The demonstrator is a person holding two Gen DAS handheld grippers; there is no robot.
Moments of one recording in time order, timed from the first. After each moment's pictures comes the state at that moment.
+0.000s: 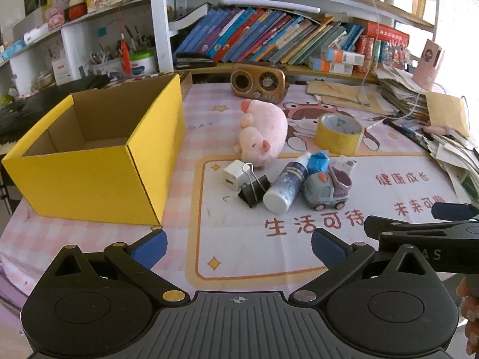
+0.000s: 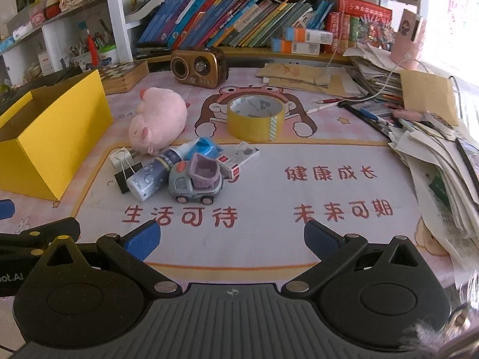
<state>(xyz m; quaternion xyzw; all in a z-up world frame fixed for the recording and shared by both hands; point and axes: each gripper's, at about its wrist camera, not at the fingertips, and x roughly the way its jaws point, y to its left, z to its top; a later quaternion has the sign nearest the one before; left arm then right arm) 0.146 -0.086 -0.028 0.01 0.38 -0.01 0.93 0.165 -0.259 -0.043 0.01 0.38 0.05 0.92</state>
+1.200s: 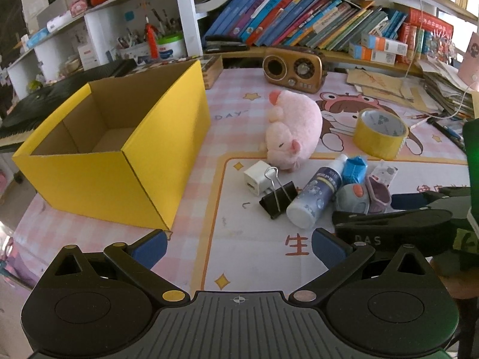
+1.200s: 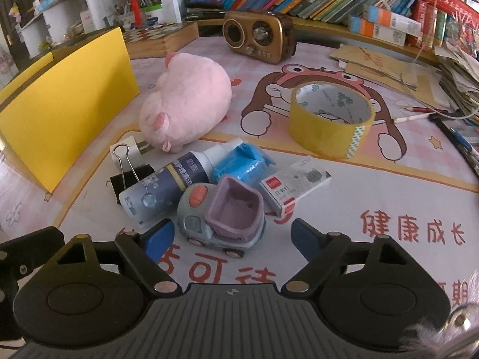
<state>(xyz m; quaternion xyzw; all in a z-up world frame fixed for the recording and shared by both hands) 0.188 -0.101 -0.036 0.02 0.41 0.07 0.91 0.270 -0.240 -0.088 -0.03 0.42 0.18 0.89</state>
